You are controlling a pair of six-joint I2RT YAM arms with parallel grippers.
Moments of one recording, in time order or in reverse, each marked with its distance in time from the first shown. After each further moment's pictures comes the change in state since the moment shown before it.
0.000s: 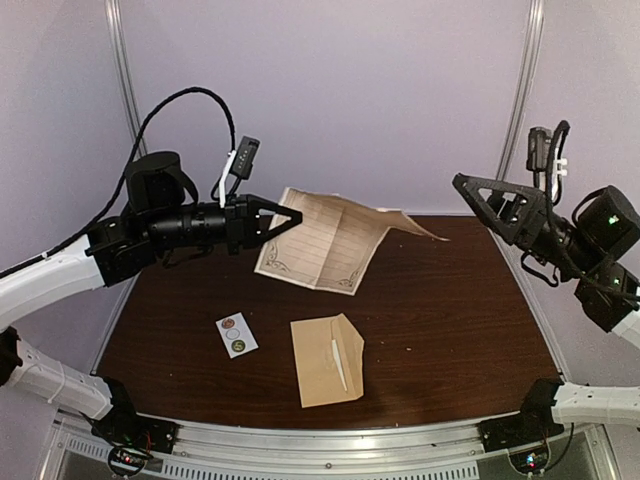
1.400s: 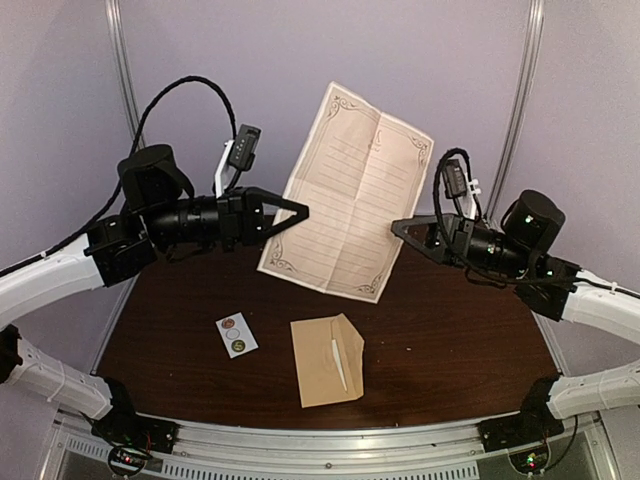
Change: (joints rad) left arm -0.038 0.007 0.021 0.096 0.114 -0.058; right arm -0.008 0.278 -0.079 0.162 -0.204 0.107
